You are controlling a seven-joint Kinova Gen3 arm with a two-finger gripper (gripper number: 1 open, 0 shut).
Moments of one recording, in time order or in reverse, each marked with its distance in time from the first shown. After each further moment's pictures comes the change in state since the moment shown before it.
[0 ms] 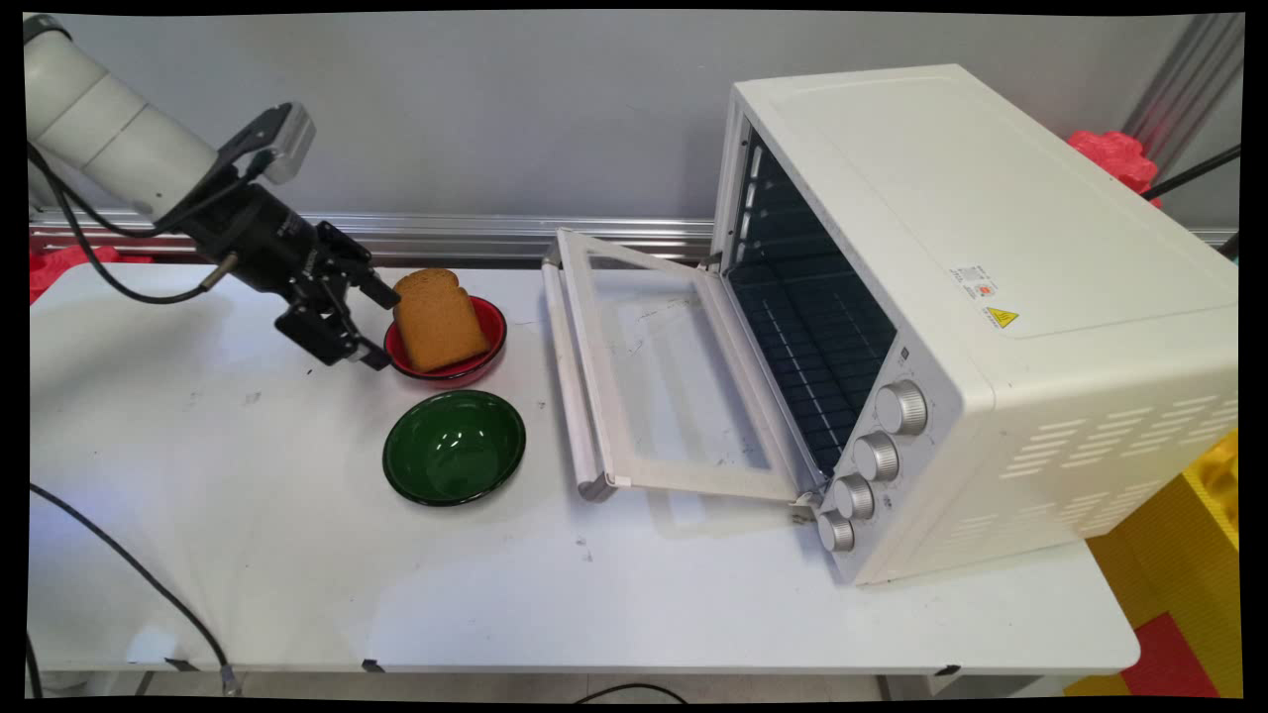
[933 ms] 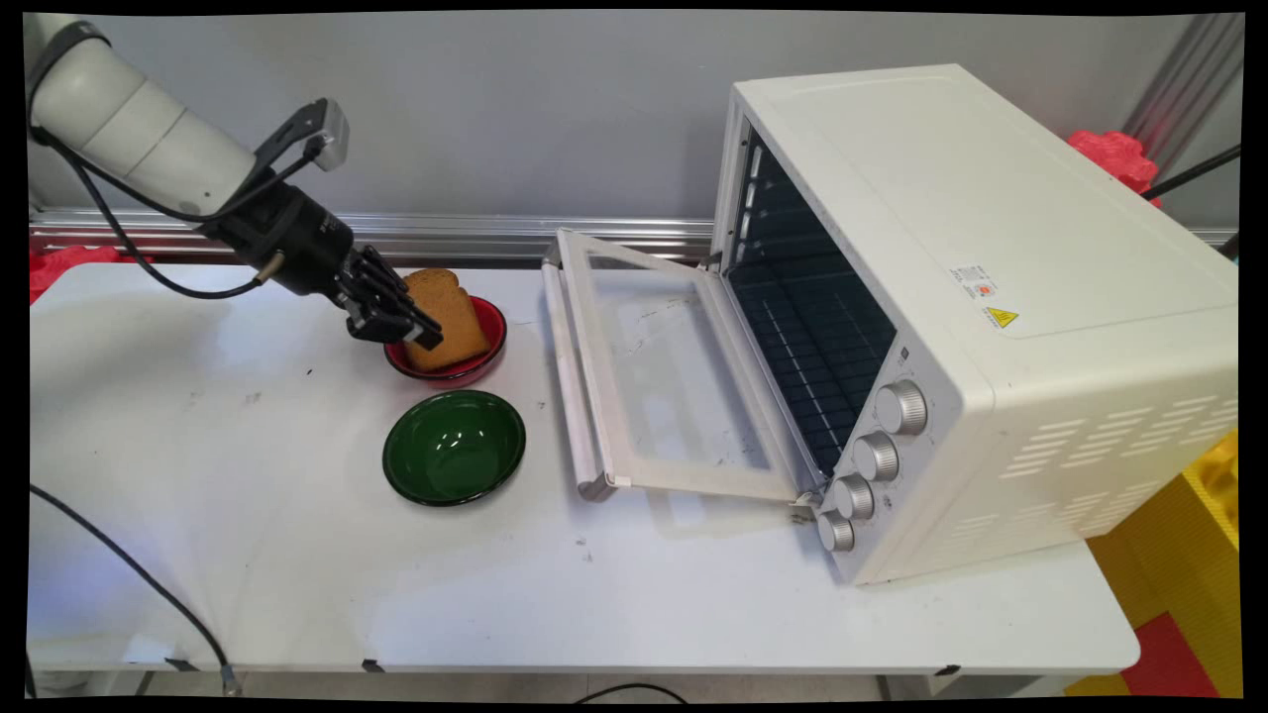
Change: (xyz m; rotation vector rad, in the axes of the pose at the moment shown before) arm 0.021 0.009 0.016 0.011 0.025 -0.160
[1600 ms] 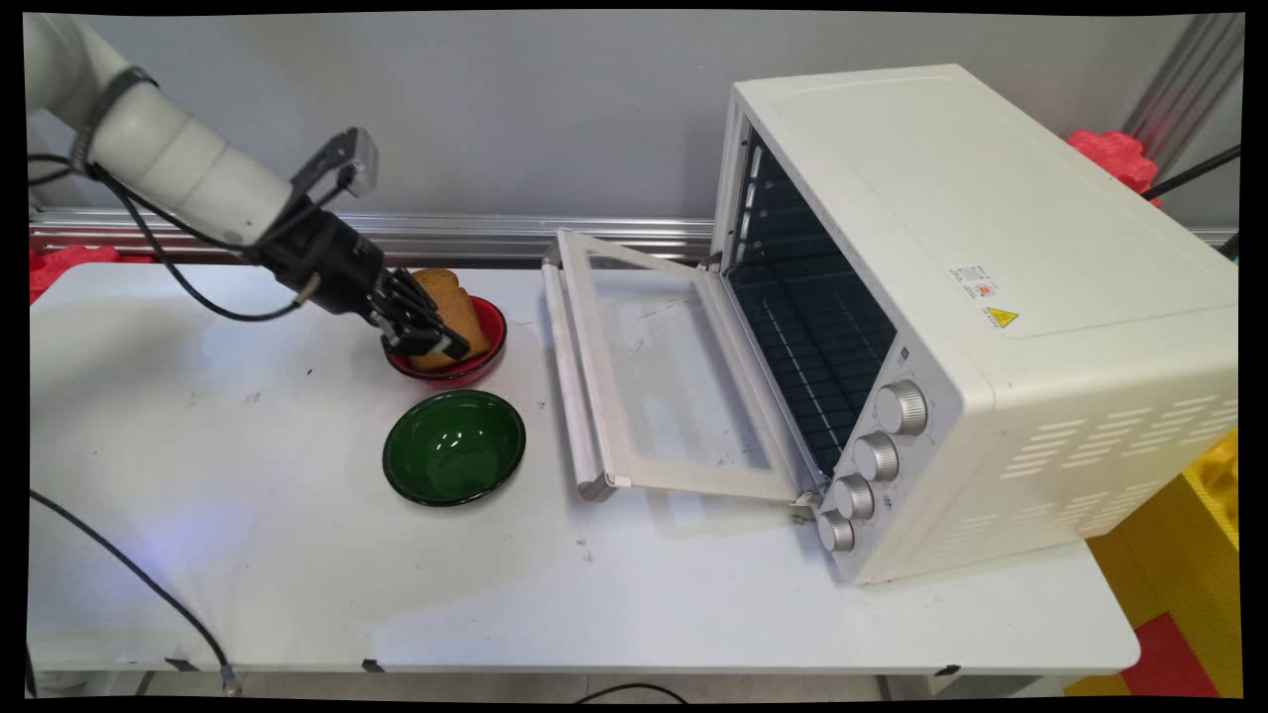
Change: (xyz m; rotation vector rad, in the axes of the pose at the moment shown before) arm -0.007 -0.008 0.038 -0.024 0.043 0.013
